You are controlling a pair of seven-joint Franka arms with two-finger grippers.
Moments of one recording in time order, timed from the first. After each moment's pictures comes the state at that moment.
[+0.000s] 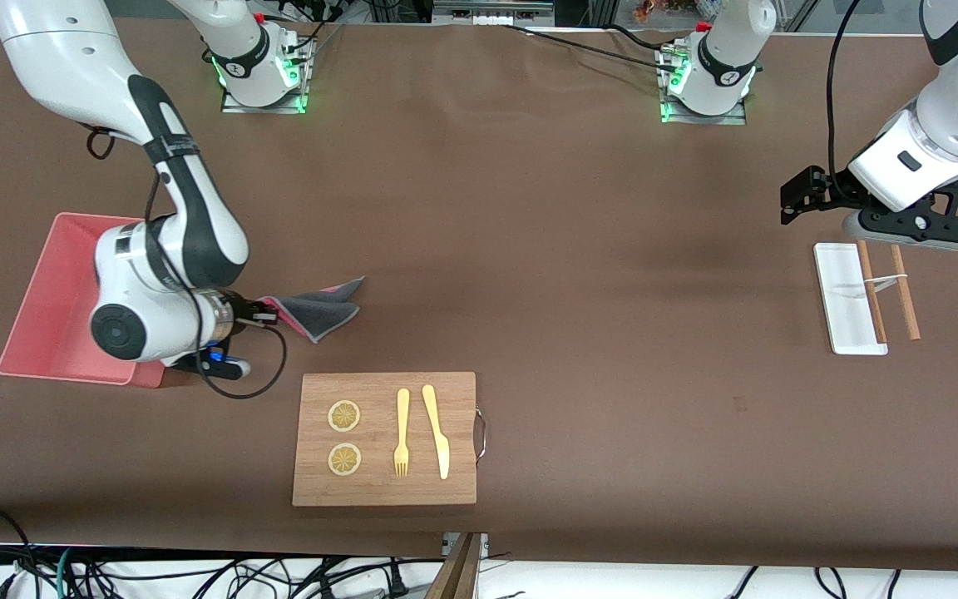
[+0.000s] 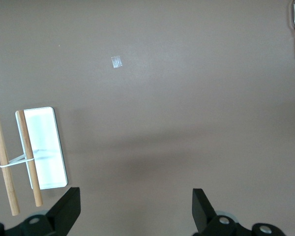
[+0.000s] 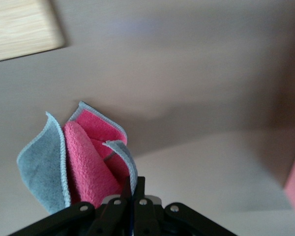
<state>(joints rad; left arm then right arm) 0.07 0.00 -0.18 -1.70 -0.02 1.67 0.00 0.05 0.63 0.11 -1.54 0.05 1.80 0.28</state>
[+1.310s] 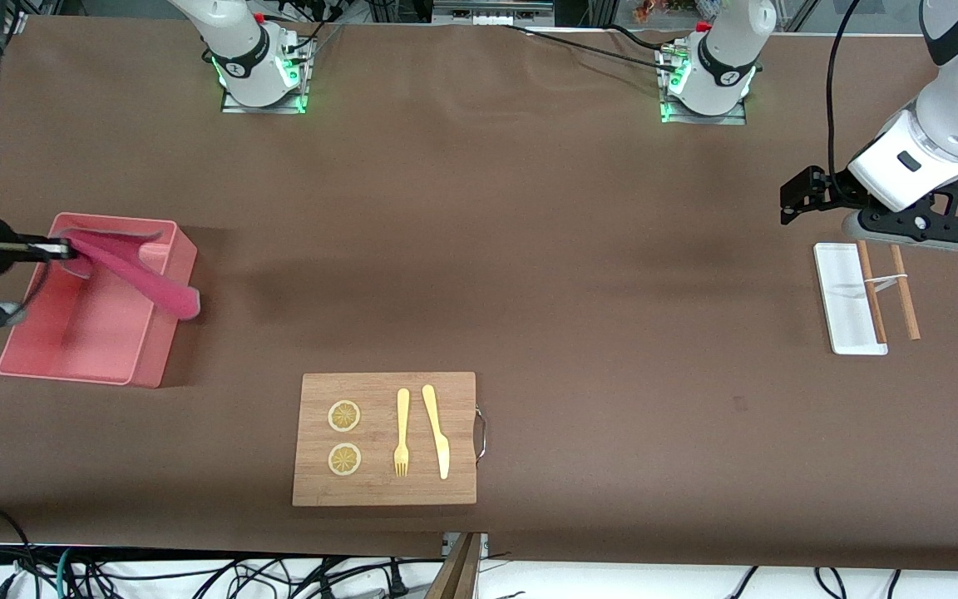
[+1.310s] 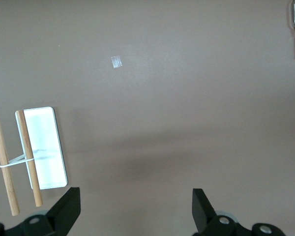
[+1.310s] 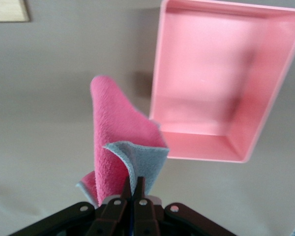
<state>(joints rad) 0.07 0.00 -0.18 -1.70 -0.02 1.67 0.00 0.00 0.42 -0.15 -1.21 -0.02 1.28 -0.16</state>
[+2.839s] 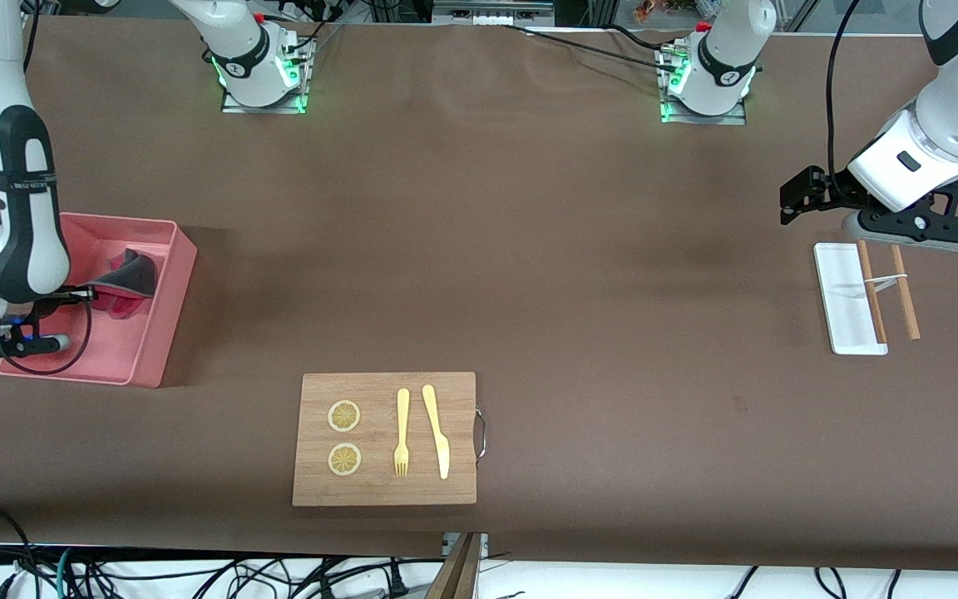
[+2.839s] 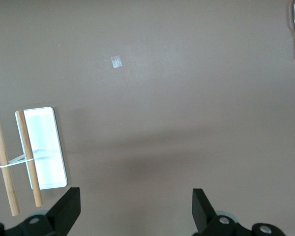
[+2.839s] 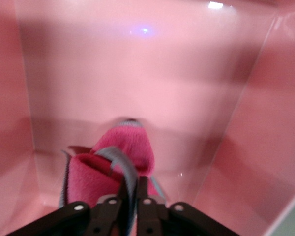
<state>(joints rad) 0.07 0.00 -0.18 -1.70 -0.02 1.67 0.00 -0.02 0.65 -0.34 -1.63 0.05 1.94 -0.46</state>
